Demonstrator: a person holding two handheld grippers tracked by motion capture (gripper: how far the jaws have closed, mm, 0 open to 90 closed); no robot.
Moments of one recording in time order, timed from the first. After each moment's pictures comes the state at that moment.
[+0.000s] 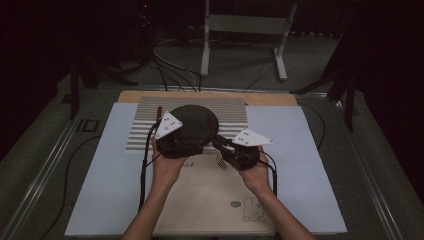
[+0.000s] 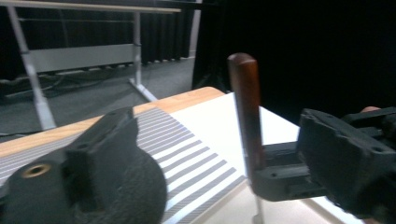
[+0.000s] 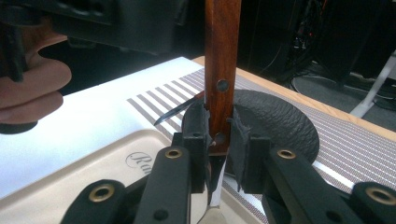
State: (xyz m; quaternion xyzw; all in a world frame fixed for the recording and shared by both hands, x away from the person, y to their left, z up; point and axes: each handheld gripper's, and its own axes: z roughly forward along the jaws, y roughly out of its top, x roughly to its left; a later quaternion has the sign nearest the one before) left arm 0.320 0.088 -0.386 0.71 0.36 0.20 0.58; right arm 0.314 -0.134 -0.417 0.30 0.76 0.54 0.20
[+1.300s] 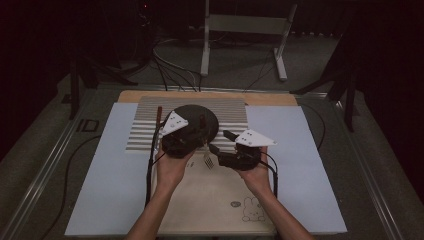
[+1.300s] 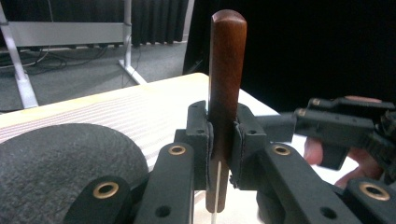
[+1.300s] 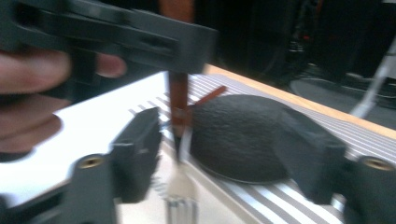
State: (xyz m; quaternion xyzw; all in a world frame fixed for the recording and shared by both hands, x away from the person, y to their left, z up) left arm 0.324 0.082 -0.387 0.72 0.38 0.16 0.56; right arm 0.313 -0.139 -0.417 0.32 0.75 0.55 0.20
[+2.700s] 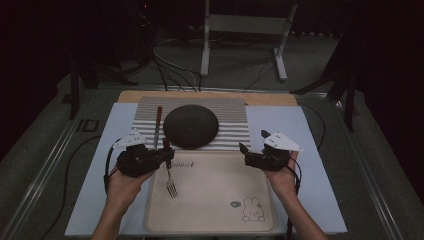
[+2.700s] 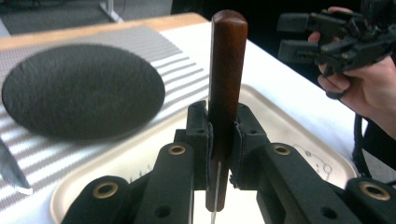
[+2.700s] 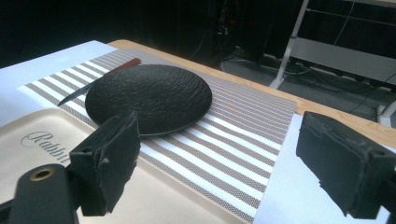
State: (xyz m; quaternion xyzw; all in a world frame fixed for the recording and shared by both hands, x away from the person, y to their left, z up) left arm 0.280 0.178 -0.394 0.77 0.39 0.07 0.50; right arm 0.311 -0.206 -0.429 0.39 0.73 0.48 0.30
